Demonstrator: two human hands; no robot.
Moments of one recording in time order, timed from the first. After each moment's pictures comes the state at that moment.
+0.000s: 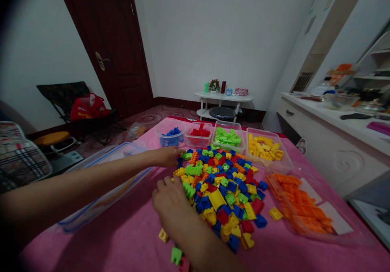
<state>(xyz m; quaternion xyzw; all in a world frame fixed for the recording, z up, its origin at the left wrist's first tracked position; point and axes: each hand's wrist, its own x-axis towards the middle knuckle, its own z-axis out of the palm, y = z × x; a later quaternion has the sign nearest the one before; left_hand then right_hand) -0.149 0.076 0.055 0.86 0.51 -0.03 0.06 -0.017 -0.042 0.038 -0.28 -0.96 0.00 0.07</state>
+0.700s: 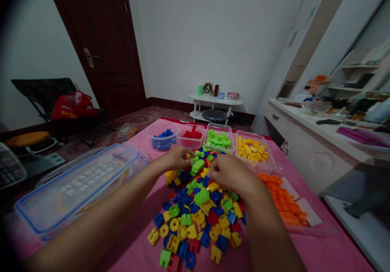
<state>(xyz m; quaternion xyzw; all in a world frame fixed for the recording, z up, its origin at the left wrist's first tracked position) -0.082 0.061 0.072 0.79 0.56 0.16 0.20 0.124 0.021 0.117 -0.54 -0.83 0.11 0.02</state>
